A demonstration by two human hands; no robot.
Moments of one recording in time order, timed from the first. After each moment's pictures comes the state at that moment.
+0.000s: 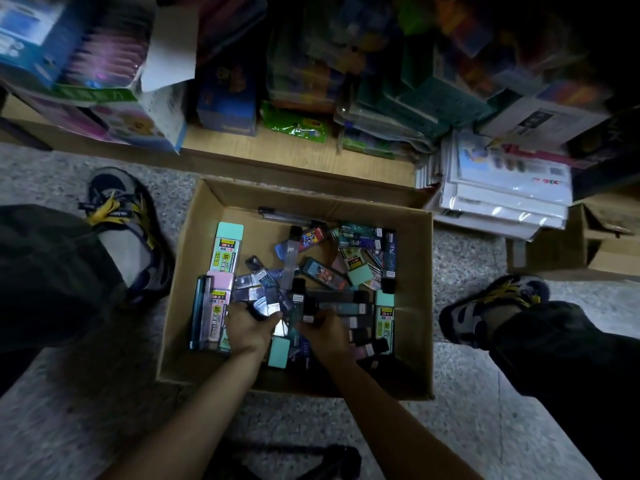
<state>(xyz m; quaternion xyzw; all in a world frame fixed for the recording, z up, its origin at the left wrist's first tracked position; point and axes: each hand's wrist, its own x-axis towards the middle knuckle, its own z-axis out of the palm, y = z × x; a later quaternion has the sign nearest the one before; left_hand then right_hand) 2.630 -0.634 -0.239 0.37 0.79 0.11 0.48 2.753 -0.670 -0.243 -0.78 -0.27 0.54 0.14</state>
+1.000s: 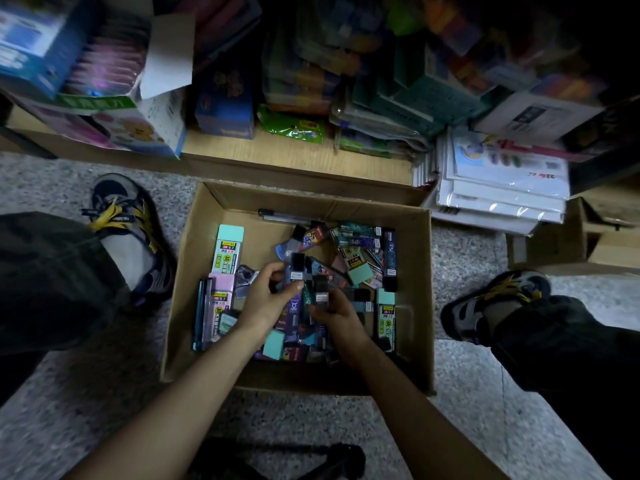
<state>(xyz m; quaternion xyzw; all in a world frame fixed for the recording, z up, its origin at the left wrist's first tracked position) 2.646 -0.603 -0.207 0.41 0.64 0.21 0.62 2.778 -0.657 -0.215 -0.65 -0.17 0.67 0.33</state>
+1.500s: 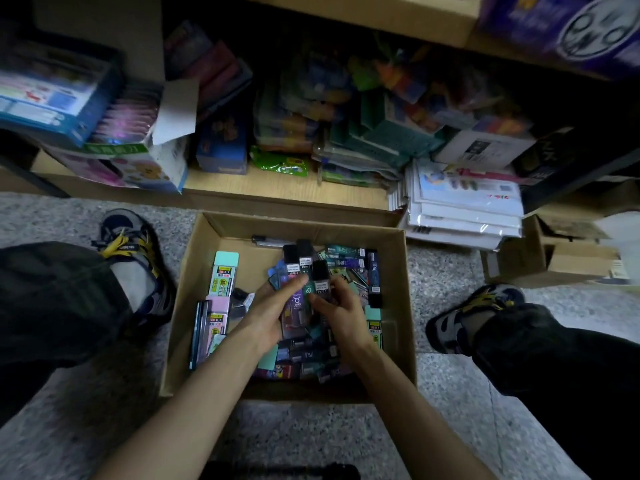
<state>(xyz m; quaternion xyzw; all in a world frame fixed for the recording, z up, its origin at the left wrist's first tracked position) 2.668 -0.593 -0.142 0.15 0.56 0.25 0.78 2.789 -0.643 -0.139 -0.61 -0.26 0.62 0.42</state>
